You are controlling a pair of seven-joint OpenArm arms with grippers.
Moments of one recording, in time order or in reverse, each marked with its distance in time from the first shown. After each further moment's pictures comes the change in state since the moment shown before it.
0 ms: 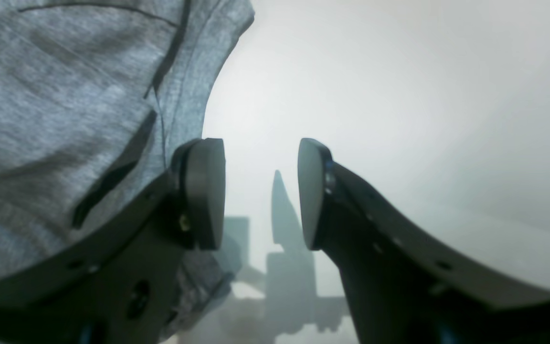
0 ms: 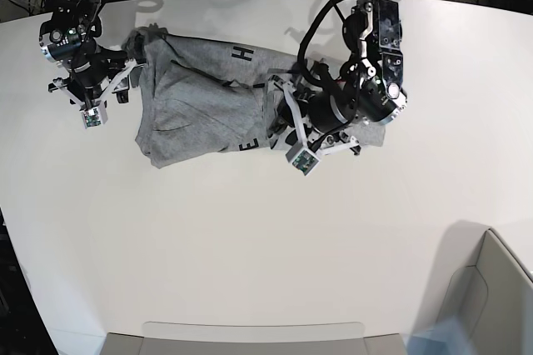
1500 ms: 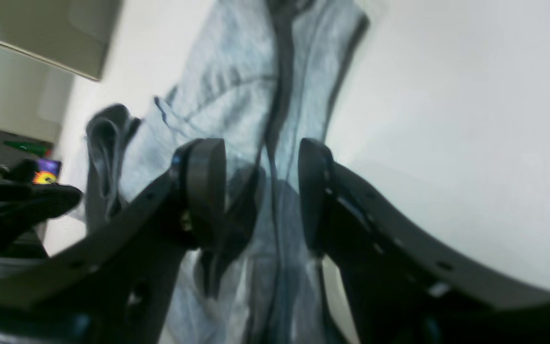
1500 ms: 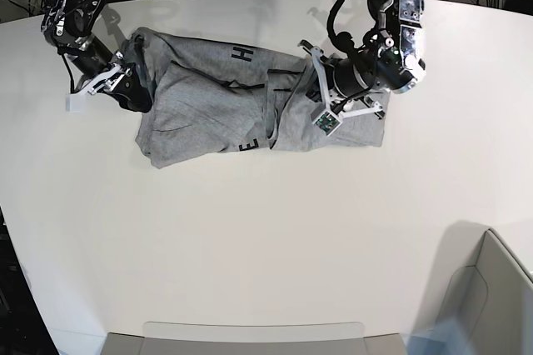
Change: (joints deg) left arm 8.8 -9.2 0.3 1.1 0.0 0.0 -1.1; right arm 7.0 1.1 11.4 -38.1 49.3 14.8 2.3
